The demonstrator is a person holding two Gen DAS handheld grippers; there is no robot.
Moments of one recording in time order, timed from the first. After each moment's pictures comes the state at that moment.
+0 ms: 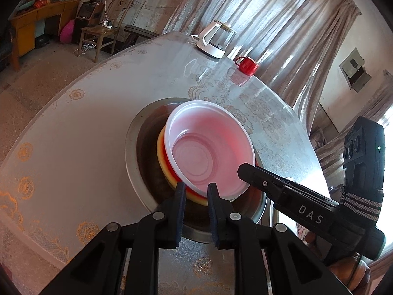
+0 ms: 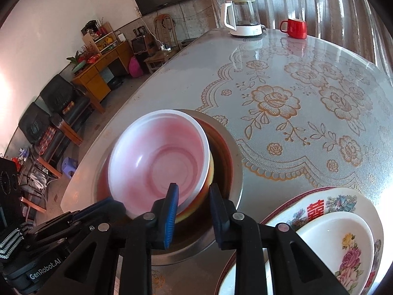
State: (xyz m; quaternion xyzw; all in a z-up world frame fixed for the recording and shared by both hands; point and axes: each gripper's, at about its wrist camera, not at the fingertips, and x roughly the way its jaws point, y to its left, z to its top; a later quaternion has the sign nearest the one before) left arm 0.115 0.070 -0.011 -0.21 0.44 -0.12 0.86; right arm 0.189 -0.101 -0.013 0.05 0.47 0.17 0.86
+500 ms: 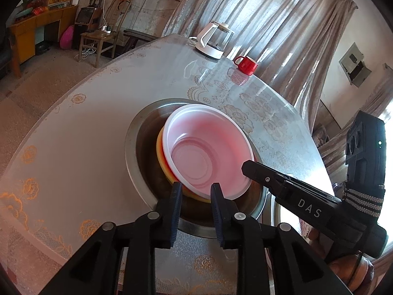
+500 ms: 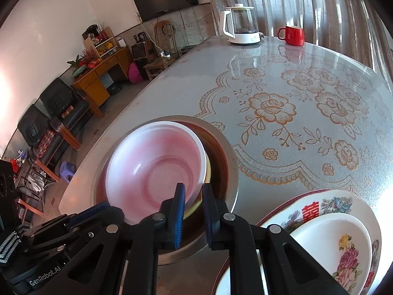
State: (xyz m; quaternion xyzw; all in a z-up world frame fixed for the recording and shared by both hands) left arm 0.110 0.067 -0.008 -0.19 0.44 -0.12 0.87; right arm 0.185 -0.103 -0.010 0.05 0.46 0.17 0.87
